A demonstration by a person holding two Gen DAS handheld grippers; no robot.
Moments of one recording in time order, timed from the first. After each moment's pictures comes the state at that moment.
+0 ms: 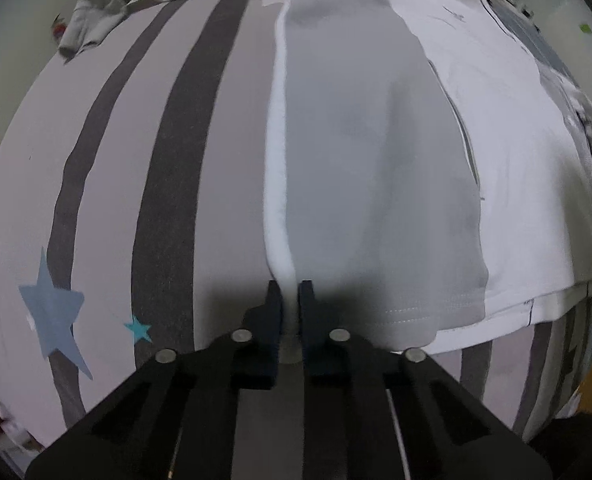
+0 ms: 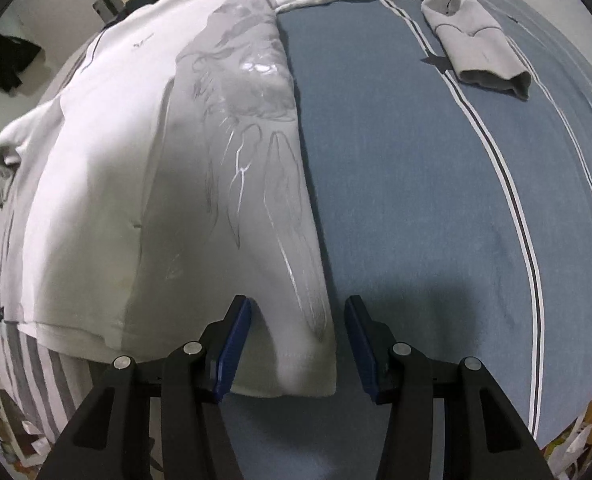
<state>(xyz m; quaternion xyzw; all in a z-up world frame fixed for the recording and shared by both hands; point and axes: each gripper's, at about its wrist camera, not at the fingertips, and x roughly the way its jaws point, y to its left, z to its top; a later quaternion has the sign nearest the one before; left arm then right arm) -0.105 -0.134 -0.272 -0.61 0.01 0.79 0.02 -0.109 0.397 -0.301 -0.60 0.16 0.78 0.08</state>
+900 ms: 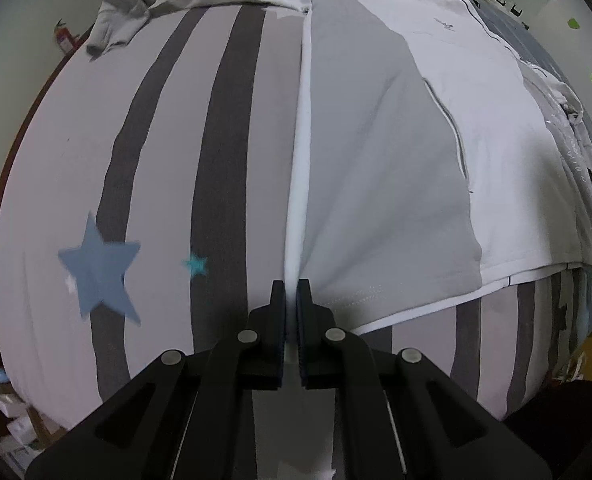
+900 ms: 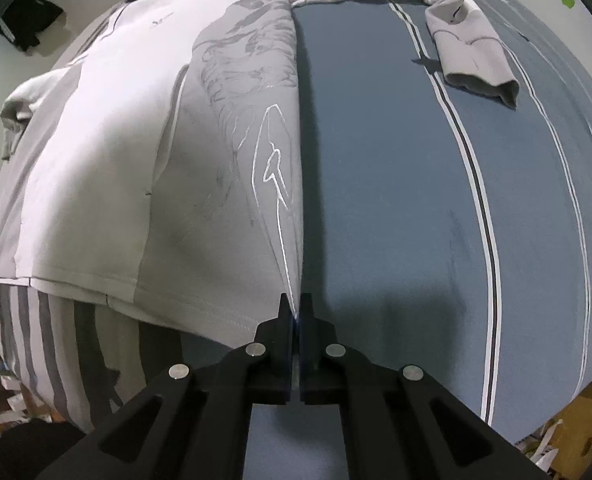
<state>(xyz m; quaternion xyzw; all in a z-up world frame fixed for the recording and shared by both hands) -0.053 -0.173 -0.212 -0.61 0.00 0.79 0.03 -0.069 0.402 -0.284 -0.62 0.10 0.77 0.05</state>
